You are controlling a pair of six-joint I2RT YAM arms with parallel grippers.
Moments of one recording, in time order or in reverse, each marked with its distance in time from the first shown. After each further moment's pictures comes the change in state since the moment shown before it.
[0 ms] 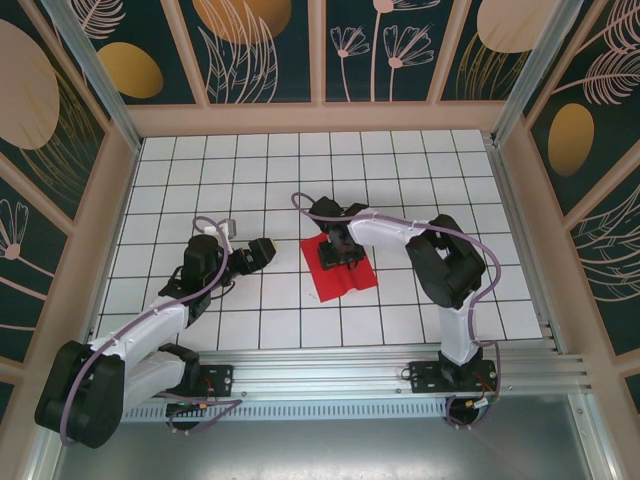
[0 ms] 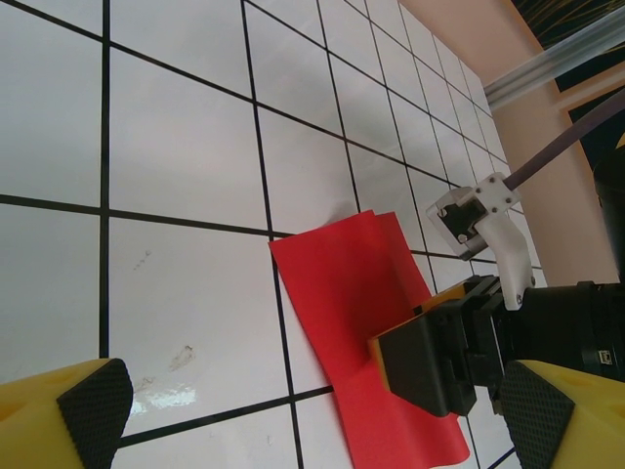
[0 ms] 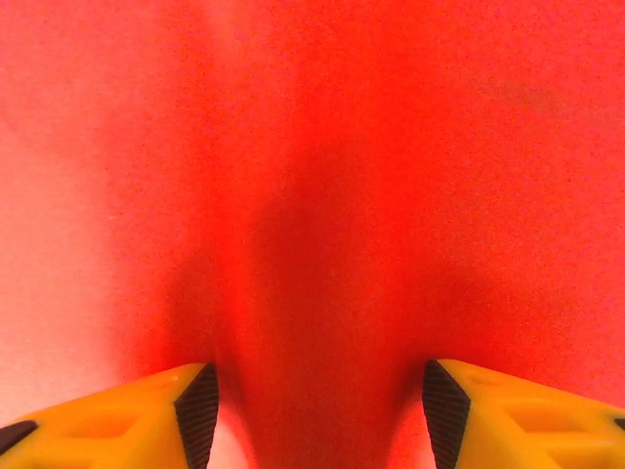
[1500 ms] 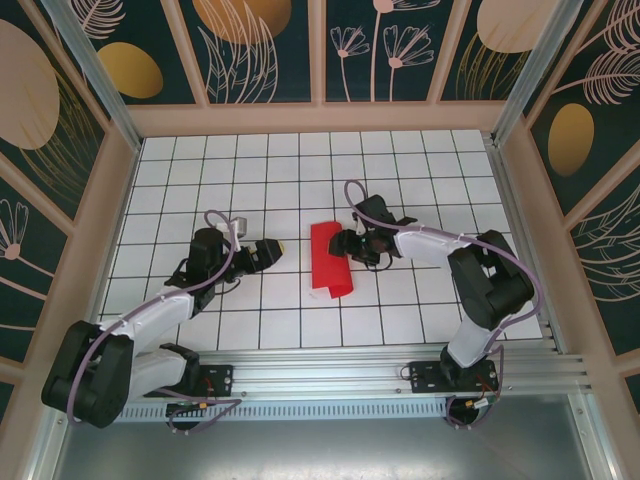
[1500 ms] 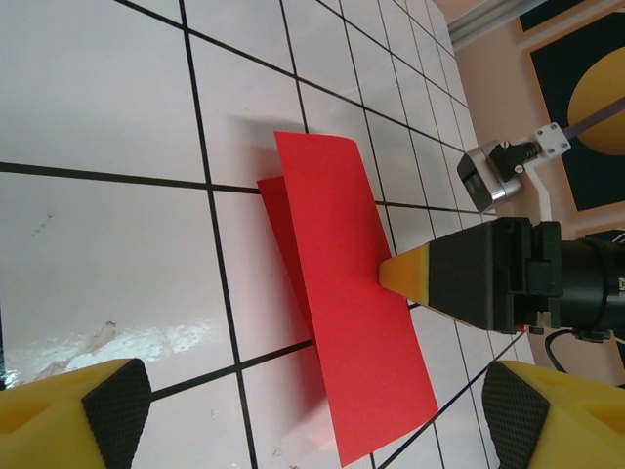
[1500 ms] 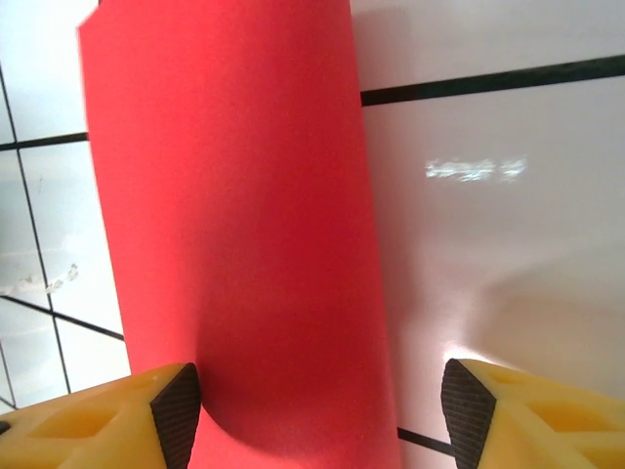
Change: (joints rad) left arm -0.002 0.113 0.054 0.020 0.166 -0.016; right arm -0.195 -0.274 -0.389 0.457 -0.373 0.279
